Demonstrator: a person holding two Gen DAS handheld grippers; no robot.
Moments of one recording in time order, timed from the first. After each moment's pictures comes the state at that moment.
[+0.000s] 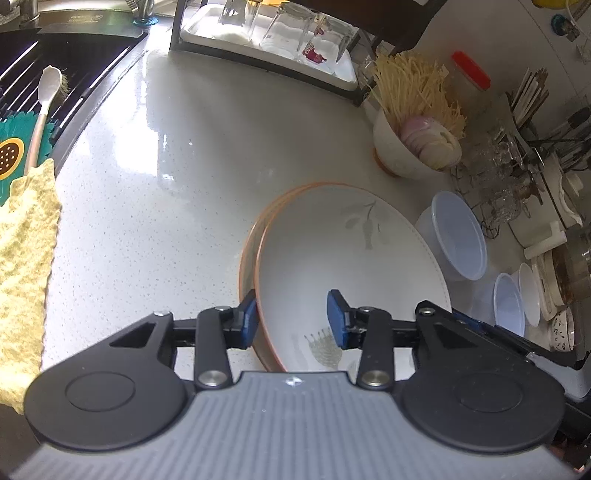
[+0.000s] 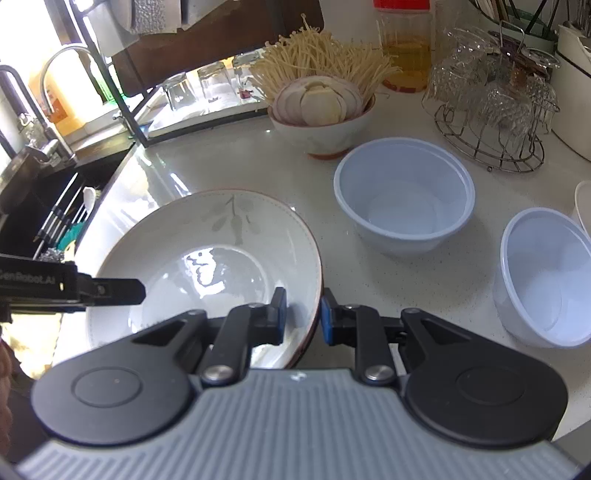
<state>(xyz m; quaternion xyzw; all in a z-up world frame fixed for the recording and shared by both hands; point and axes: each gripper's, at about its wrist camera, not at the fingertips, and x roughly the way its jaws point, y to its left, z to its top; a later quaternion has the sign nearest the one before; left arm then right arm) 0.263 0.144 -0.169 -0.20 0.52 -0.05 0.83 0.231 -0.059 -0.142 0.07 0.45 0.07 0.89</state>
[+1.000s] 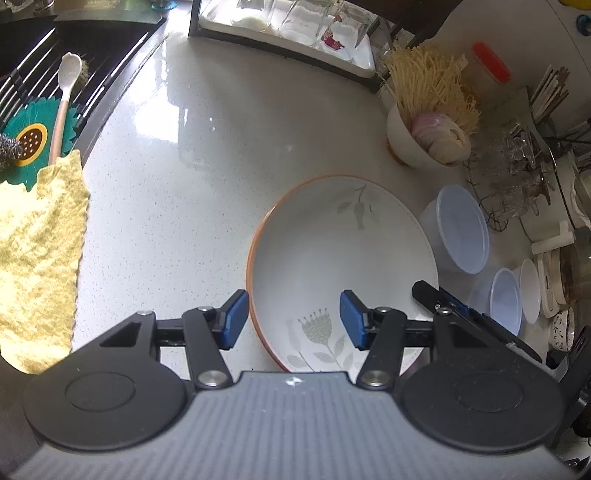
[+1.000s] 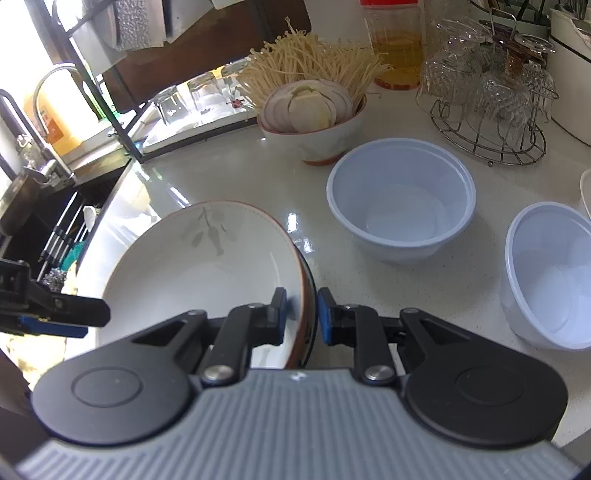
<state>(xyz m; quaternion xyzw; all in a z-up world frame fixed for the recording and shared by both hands) 0.267 0.149 -0.133 -0.19 0.57 -0.03 0.80 0.236 -0.070 -0.143 0.11 0.44 0.07 0.89</state>
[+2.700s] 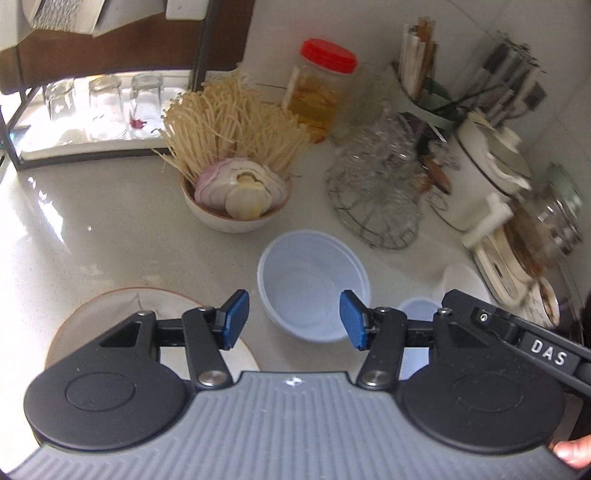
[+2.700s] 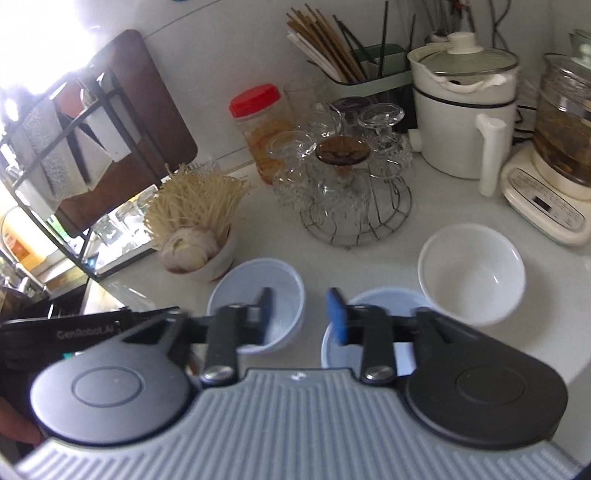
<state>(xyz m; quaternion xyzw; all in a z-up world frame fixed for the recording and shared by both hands) 0.342 -0.026 -0.111 -0.11 0.48 -0.14 0.86 0.238 -0.211 -0.074 0.18 0.39 -0.02 0.90</state>
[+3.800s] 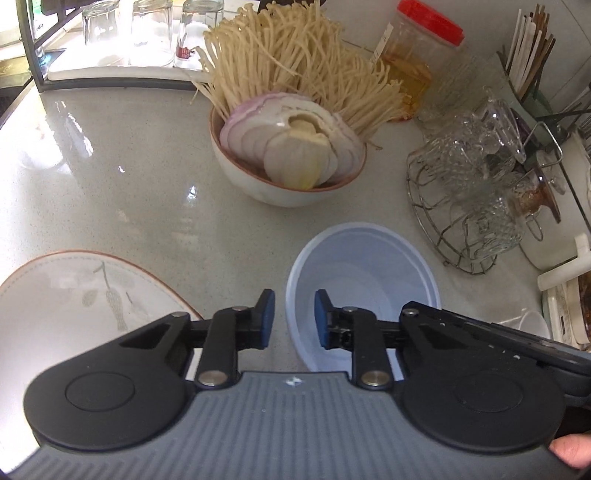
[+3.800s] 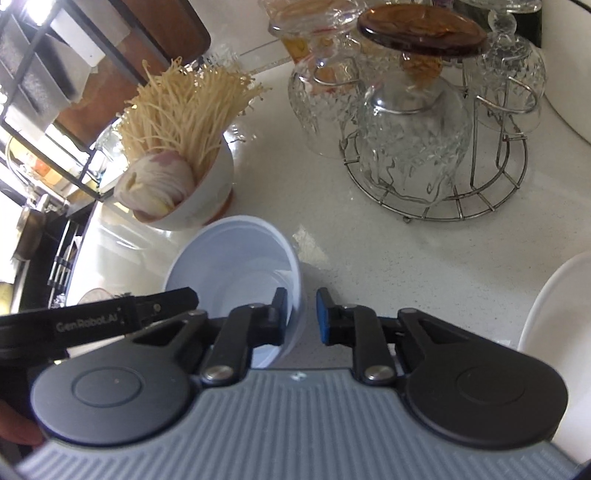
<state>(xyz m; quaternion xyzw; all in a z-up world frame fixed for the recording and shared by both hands) 0.388 -0.049 -0.184 -0.15 0.52 -0.02 0.84 0.344 -0.226 -0.169 0.17 0.51 0.13 0.83</state>
